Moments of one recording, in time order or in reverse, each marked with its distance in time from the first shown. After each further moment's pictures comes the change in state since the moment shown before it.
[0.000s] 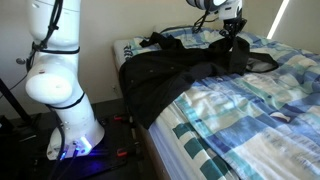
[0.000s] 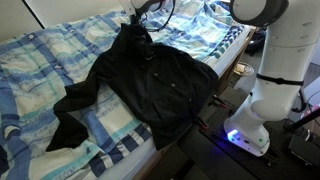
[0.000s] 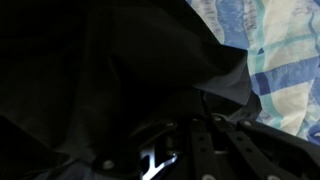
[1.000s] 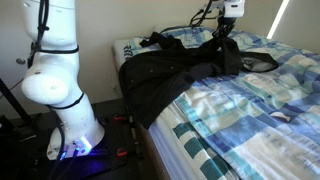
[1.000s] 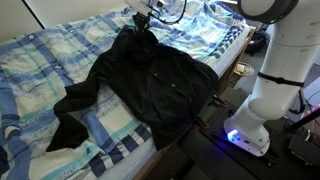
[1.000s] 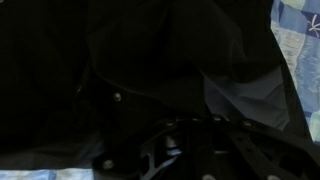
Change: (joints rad) arm -0.080 -0.055 0.038 0.009 0.158 -0.390 -0.459
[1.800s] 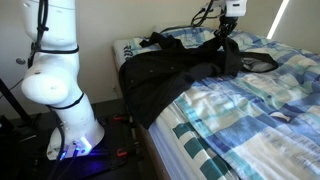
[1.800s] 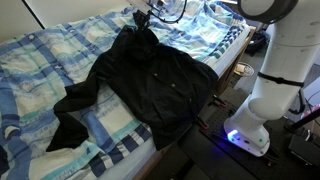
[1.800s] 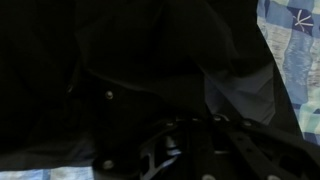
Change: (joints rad) arm -0.004 0.000 -0.006 0.007 0.022 0.025 0.011
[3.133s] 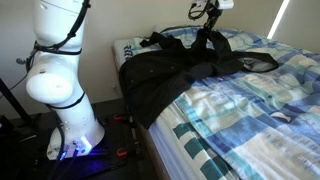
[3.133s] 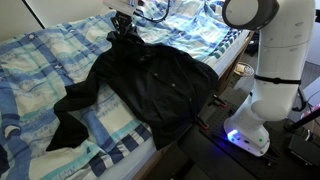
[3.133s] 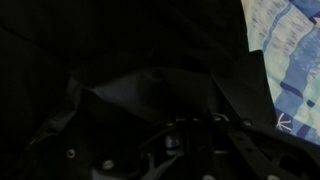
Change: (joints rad) arm 0.097 0.138 0.074 0.249 -0.028 -0.179 -0.136
